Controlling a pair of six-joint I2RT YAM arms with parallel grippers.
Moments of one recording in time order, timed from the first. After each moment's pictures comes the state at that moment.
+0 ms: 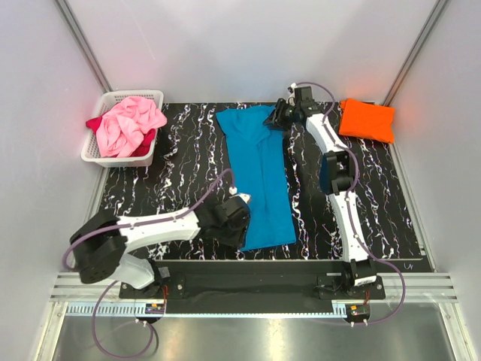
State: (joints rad) left arm -1.05 1.44 0.81 -0.50 -0.02 -0.71; right arm 0.20 2.78 2.58 -0.51 -0.55 0.62
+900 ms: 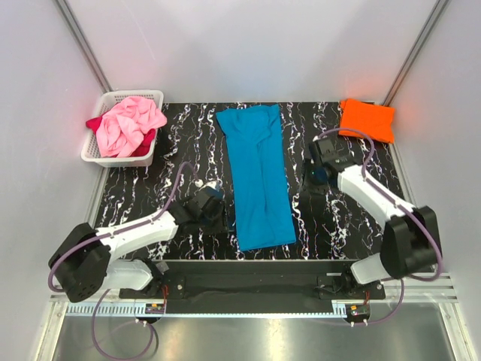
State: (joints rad) left arm -0.81 1.24 0.63 -0.35 -0.02 -0.88; right arm 0.33 1.48 1.07 -0.68 0.04 0.48
